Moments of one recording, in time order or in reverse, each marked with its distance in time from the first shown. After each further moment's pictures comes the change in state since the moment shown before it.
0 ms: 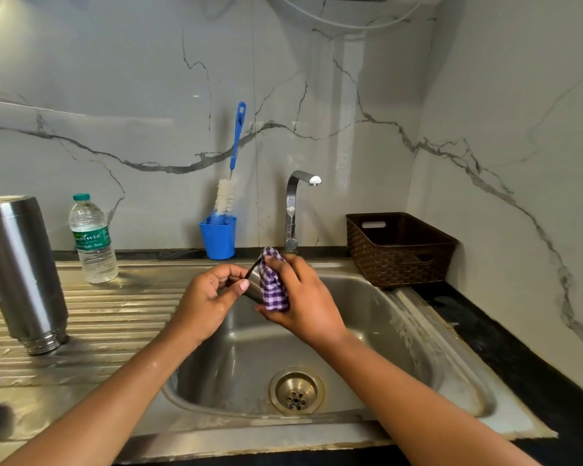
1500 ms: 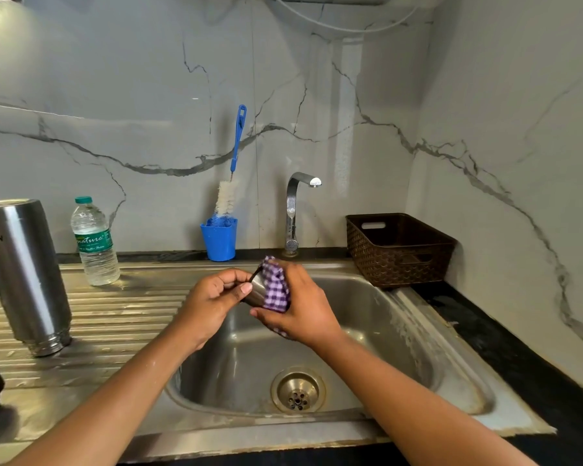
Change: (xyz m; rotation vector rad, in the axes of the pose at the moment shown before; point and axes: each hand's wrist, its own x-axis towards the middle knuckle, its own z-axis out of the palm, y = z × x) left_hand 0.001 -0.006 0.000 -0.179 -0.083 -0.097; right_hand -0.001 -0.005 -0.001 0.247 -0.115 0.209
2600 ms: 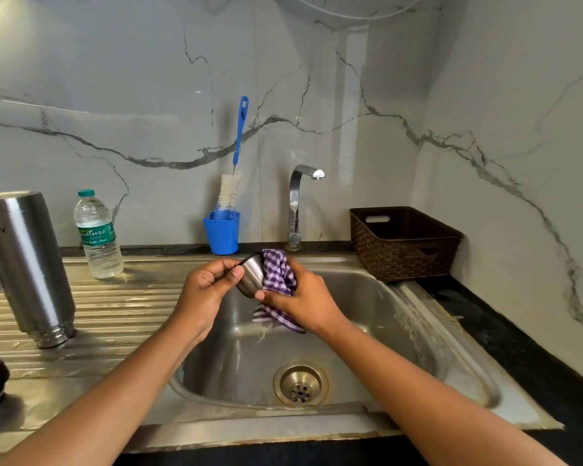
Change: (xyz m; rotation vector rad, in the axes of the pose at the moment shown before) left_hand 0.004 -0.007 0.000 -0.135 0.177 0.022; right_hand 0.003 -0.013 -0.009 0.225 -0.100 0.194
